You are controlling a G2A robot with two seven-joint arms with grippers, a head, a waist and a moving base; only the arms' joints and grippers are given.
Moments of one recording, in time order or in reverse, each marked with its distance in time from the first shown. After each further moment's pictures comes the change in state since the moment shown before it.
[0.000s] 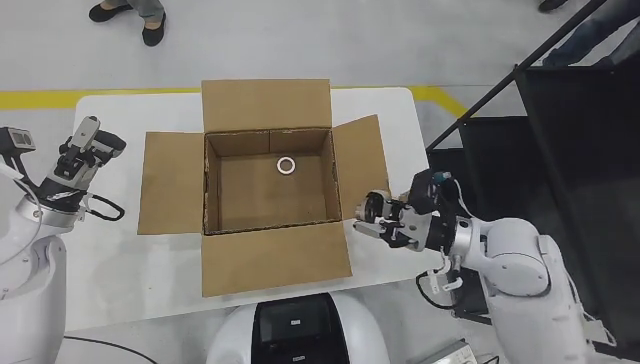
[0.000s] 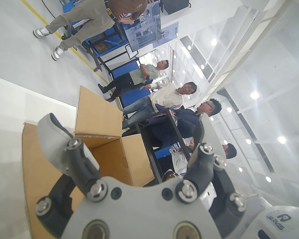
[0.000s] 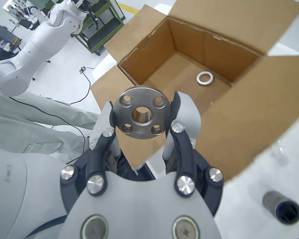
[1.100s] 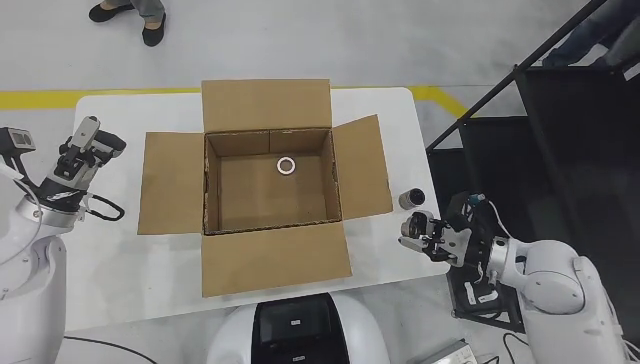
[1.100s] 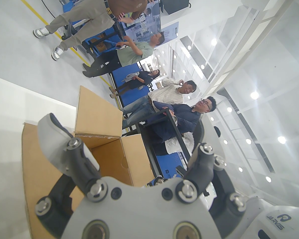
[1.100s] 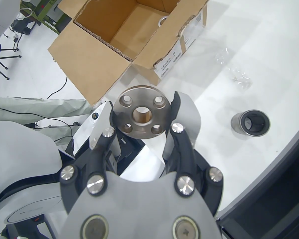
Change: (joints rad) left arm 0.000 0.000 0.000 0.000 0.000 0.000 0.000; right arm -0.106 0.048 0.126 0.133 -0.088 -0.117 -0.029
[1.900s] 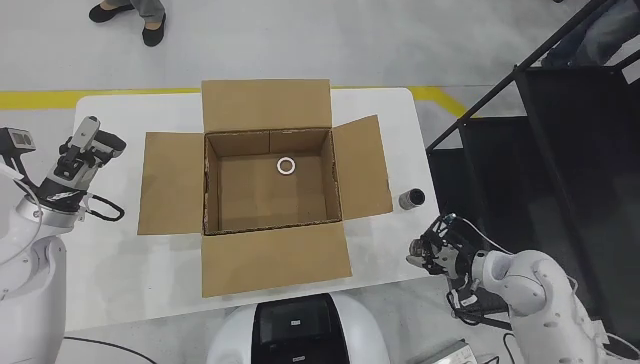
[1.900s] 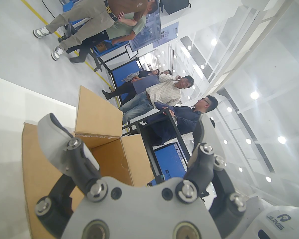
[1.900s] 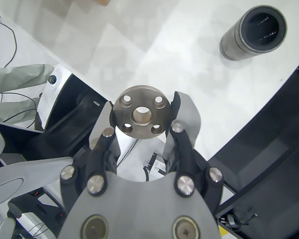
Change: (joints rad) left arm 0.000 0.000 0.000 0.000 0.000 0.000 0.000; right arm 0.026 0.039 -0.121 0.223 -0.467 0.094 -0.147
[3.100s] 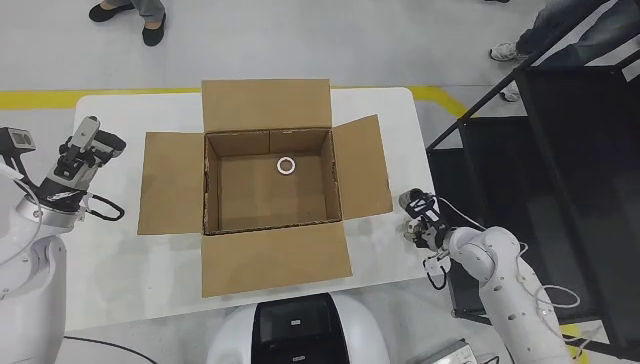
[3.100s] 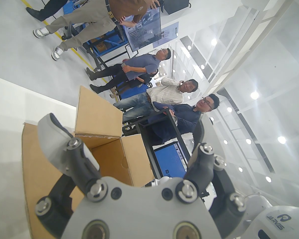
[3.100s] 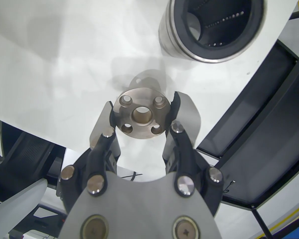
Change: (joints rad) left arm 0.000 0.000 0.000 0.000 0.000 0.000 0.000; right arm 0.251 0.010 -0.218 0.234 -0.273 0.327 -0.032
